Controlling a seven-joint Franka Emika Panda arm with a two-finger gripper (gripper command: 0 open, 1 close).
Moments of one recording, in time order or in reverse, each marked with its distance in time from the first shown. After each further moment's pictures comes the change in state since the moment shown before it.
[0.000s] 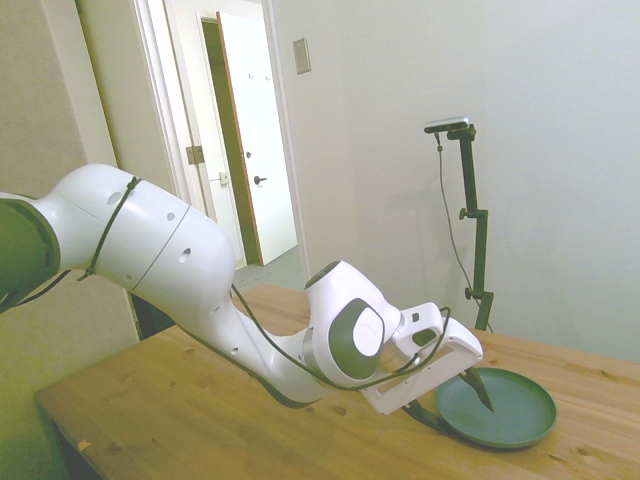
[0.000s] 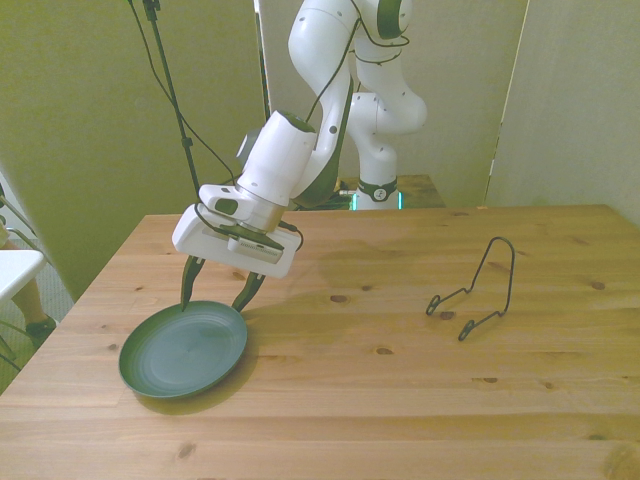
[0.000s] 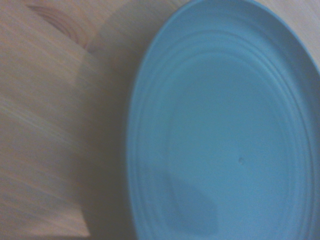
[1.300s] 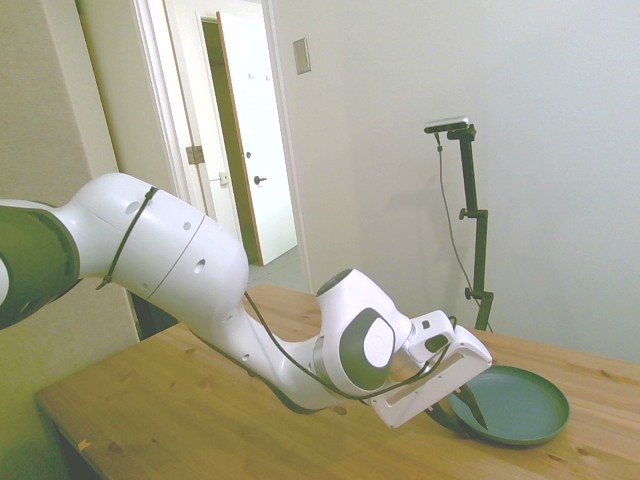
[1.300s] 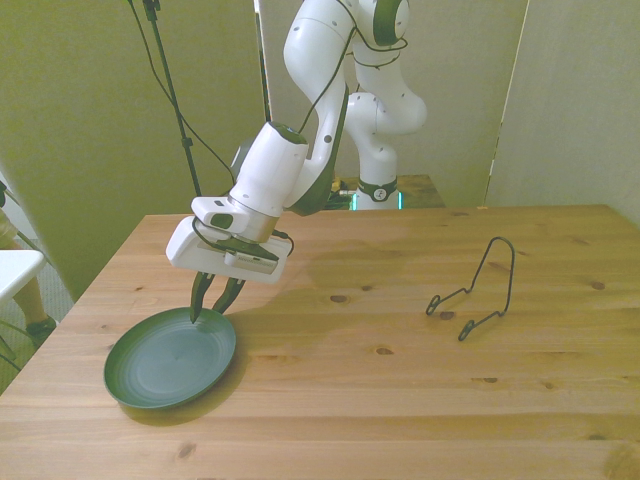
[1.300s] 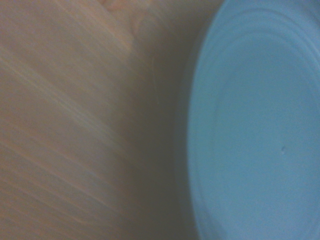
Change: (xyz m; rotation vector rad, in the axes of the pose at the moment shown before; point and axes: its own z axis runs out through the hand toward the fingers) arm -0.002 0.004 0.021 0.008 -0.028 -0.097
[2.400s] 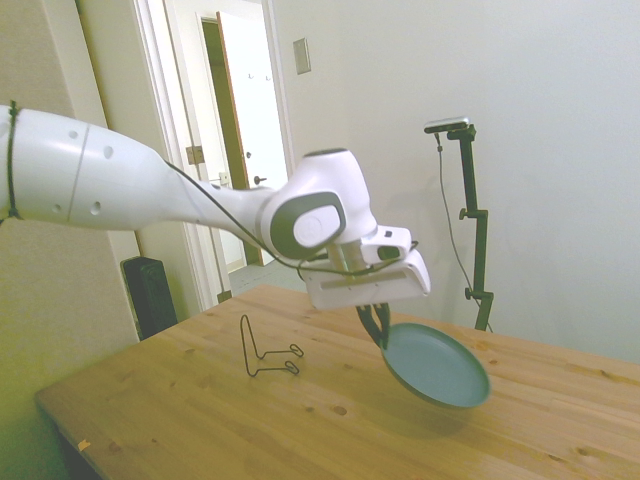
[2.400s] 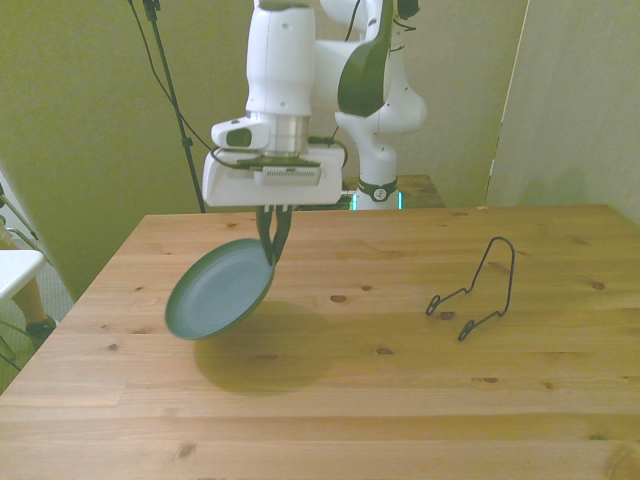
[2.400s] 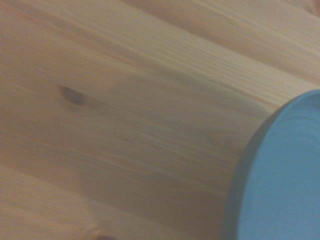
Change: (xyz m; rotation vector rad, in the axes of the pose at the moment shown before) arm 0.070 -0.025 -0.195 0.421 -0.356 0.253
